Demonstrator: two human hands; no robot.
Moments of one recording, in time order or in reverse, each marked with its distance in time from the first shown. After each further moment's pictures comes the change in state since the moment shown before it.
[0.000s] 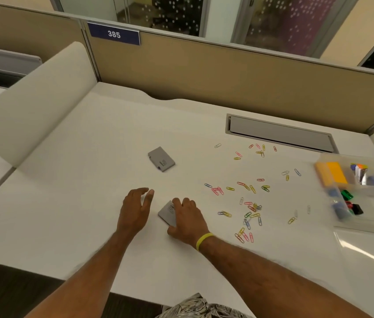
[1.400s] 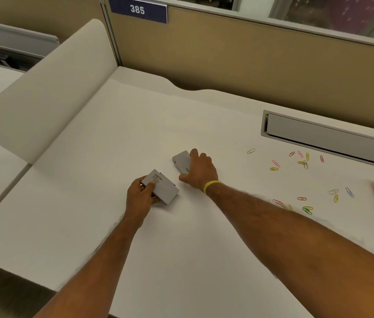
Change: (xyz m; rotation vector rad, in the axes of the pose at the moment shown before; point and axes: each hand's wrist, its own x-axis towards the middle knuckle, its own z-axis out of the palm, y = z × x) left_hand 0.085 -0.010 -0.019 -0.695 0.111 -0.473; right_hand 0.193 -0.010 -0.048 0.105 0.044 0.106
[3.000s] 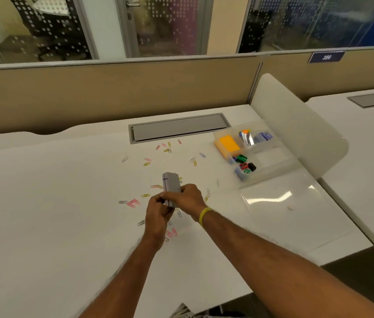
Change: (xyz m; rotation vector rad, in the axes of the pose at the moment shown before) left_hand -0.246 -0.043 0.239 -0.150 -0.657 -0.005; right_hand -0.251 0.206 -0.101 0.963 0.341 0.506
